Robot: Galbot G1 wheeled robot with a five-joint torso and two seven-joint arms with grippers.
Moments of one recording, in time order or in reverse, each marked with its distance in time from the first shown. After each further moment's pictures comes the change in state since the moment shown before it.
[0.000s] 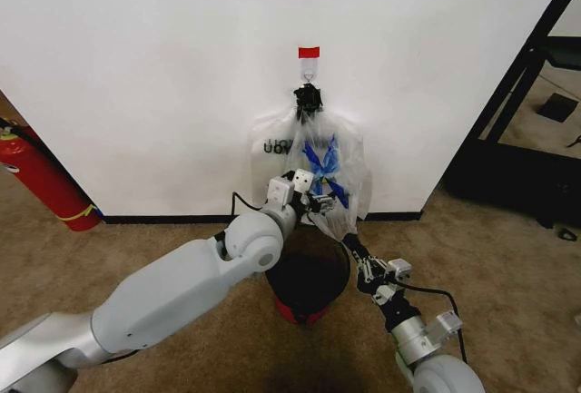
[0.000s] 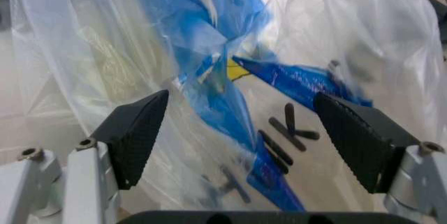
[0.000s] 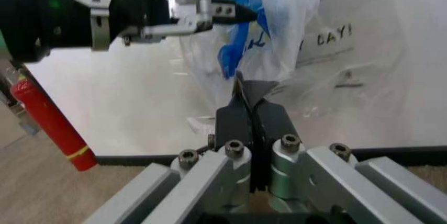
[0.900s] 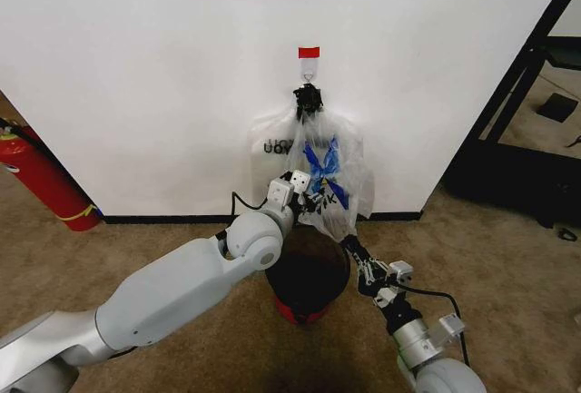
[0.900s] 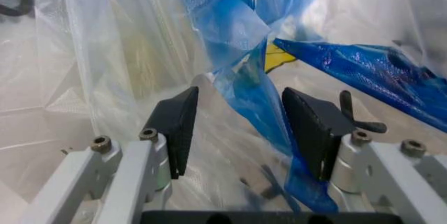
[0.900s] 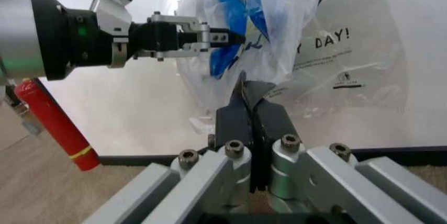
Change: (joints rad) left arm 0.003 0.012 0.011 0.041 0.051 0.007 0.006; right arm -0.008 -0.007 0.003 0.014 0.008 0.000 -0.002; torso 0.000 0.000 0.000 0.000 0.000
